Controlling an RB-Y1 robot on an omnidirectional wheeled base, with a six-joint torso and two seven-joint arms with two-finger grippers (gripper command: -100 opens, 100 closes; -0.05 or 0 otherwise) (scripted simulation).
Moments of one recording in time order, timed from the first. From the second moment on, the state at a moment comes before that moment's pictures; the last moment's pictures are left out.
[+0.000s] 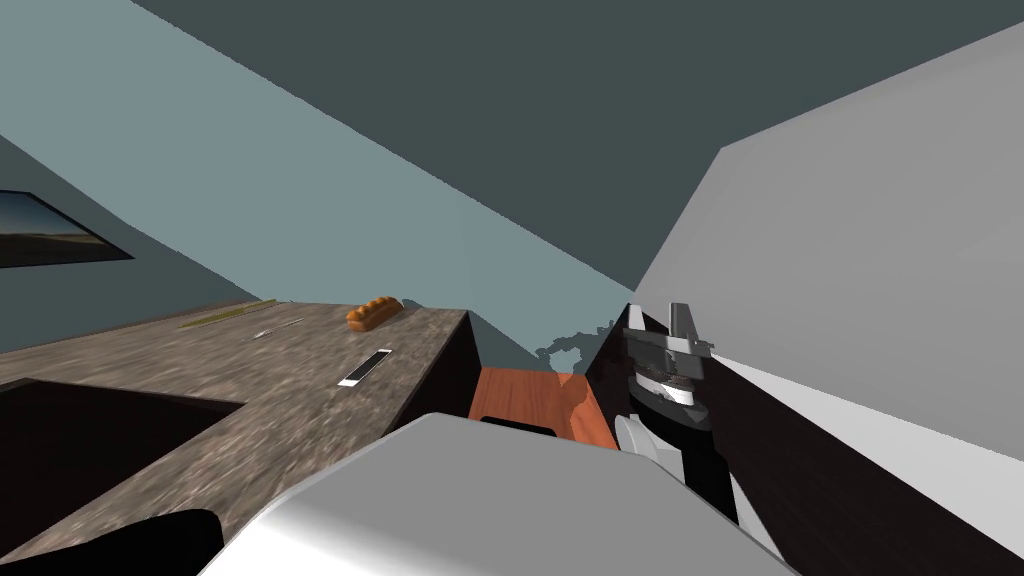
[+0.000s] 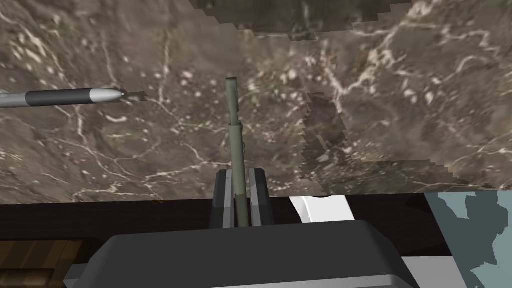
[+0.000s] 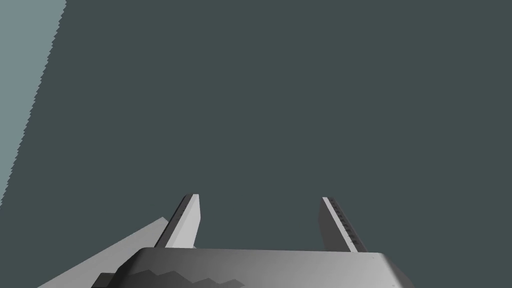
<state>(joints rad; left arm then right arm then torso) 1.52 1.40 0.12 -1.29 -0.66 -0.97 -1.49 0.51 -0.01 -0.03 -2.33 0.03 -0.62 -0.16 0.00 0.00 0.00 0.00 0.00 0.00</state>
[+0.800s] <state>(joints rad) 1.37 1.40 0.15 -1.05 -0.73 -1.17 -1.49 0.51 -0.01 -0.03 -2.33 0.03 -0.62 -0.16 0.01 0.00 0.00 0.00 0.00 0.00</state>
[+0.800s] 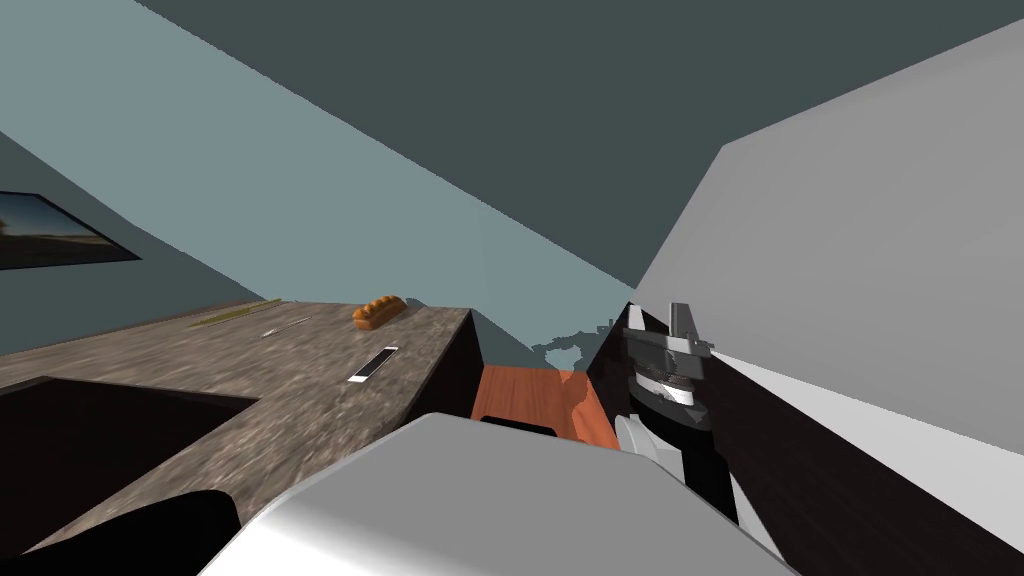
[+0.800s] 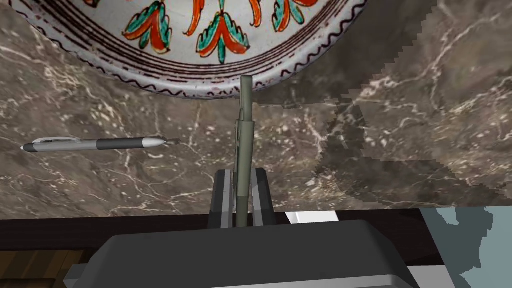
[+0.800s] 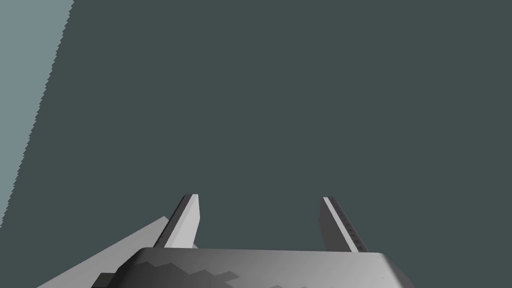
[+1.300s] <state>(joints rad) 1.30 1.39 0.21 -0.91 -0.77 -1.28 -1.49 0.51 -0.01 -0.03 -2.33 0.03 -0.62 -0.16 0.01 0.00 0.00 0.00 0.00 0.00</state>
